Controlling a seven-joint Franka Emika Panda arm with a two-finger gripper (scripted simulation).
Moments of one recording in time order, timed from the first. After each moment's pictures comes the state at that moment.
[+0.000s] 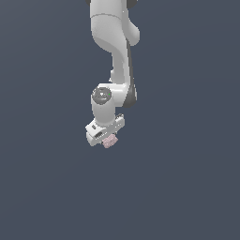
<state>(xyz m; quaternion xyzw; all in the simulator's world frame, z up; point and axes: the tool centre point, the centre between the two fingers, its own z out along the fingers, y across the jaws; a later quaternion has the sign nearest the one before) -0.024 -0.062 0.049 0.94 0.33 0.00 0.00</state>
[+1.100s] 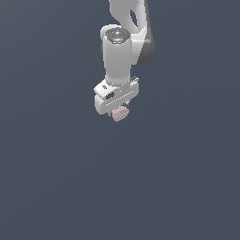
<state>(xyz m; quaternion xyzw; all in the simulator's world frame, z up) -0.077 -0.007 0.209 0.94 0.33 0.00 0.00</state>
